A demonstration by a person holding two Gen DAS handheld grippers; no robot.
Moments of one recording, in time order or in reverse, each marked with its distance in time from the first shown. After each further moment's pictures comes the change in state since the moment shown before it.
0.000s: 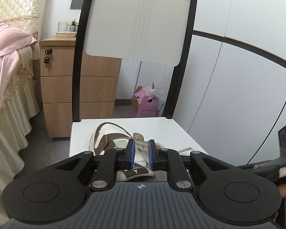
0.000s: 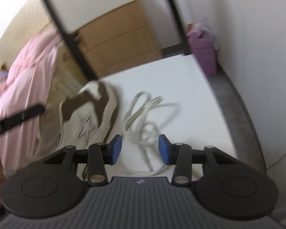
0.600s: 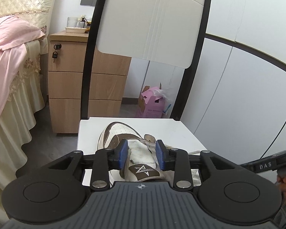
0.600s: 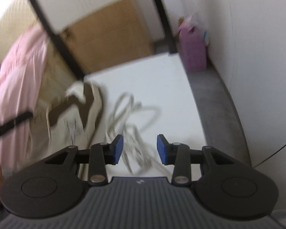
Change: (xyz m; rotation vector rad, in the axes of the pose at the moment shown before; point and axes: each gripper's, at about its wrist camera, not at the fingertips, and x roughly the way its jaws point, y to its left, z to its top) left arm 0.003 0.016 0.006 -0.049 0.007 0.024; right arm -0.020 -0.033 0.036 0.003 0.108 -0.073
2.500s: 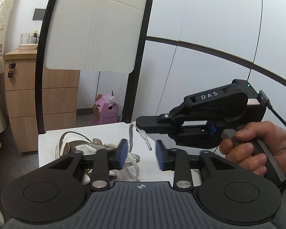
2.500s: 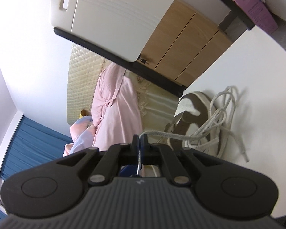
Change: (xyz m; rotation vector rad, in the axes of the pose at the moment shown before) left arm -0.031 -0.033 -0.016 0.136 -0.049 -0.283; right arm 0.003 0.025 0.016 0.425 -0.104 0.714
